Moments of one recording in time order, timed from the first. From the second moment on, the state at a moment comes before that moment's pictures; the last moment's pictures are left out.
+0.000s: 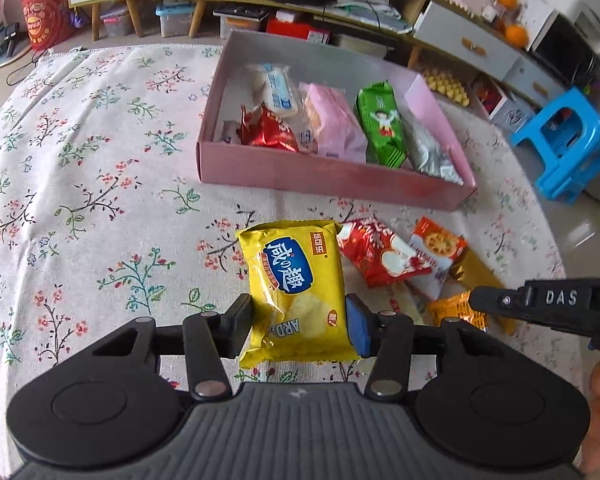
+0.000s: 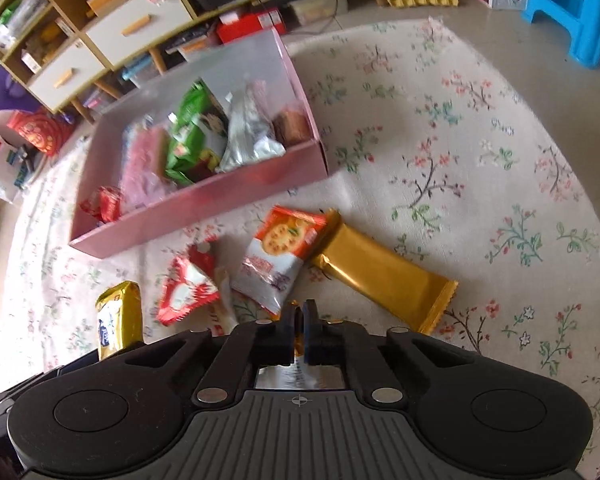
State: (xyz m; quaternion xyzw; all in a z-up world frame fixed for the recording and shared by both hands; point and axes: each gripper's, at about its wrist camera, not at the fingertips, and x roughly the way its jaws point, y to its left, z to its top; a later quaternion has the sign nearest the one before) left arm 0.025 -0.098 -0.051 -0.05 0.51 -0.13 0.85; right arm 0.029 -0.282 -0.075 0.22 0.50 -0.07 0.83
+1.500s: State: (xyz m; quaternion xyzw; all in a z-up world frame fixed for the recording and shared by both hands) left arm 0.137 -0.089 -0.035 -0.08 0.39 -0.14 0.91; right arm 0.155 -0.306 -0.045 0.16 0.31 -0.09 0.93
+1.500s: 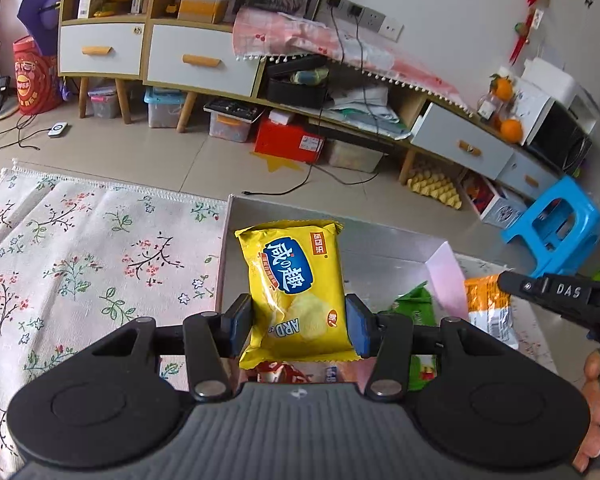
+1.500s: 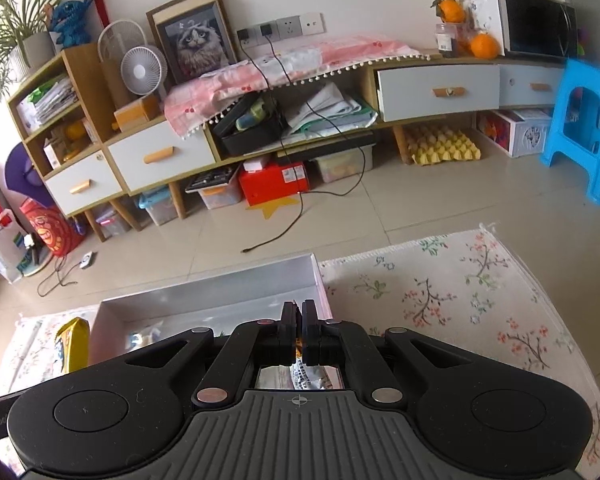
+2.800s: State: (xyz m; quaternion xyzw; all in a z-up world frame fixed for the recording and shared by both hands) left arm -0.018 -0.120 0.015 0.01 0.42 -0.08 0.90; right arm -0.033 -0.291 -0.005 0.17 0.41 -0.09 0.89
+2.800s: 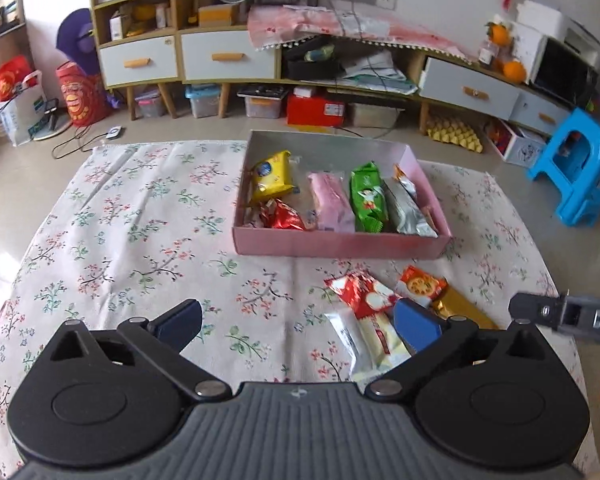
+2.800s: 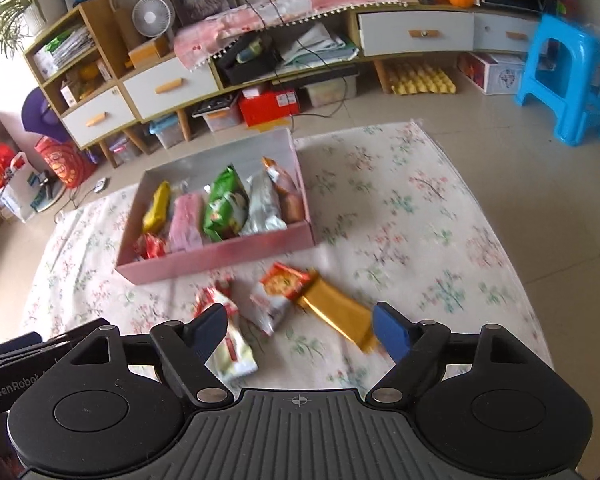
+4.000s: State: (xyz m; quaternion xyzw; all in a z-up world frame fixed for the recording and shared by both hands) left arm 0.001 -0.104 -0.008 -0.07 0.48 -0.11 0.87; right arm -0.024 -0.295 -0.017 0.15 0.44 -0.09 0.88
